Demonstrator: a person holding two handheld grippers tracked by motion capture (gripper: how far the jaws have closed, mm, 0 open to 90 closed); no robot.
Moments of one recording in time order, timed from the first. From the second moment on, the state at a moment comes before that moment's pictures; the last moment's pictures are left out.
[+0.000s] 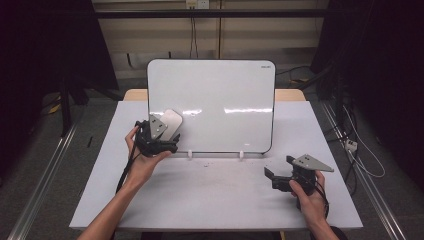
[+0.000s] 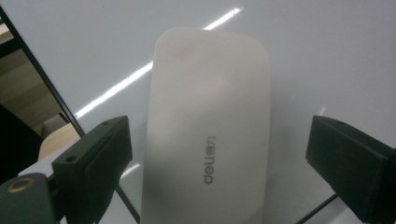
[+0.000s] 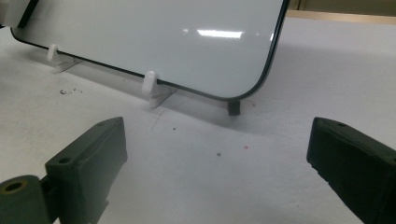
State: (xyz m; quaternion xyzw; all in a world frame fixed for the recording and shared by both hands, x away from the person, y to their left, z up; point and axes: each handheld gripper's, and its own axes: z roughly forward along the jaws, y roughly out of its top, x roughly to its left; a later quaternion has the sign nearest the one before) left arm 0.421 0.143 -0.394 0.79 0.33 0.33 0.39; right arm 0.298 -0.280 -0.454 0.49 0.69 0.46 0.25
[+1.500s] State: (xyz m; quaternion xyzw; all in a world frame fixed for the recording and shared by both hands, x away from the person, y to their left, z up) left arm 0.349 0.192 -0.383 0.76 0.38 0.28 0.44; right arm 0.299 -0.278 -0.454 0.49 0.69 0.46 0.25
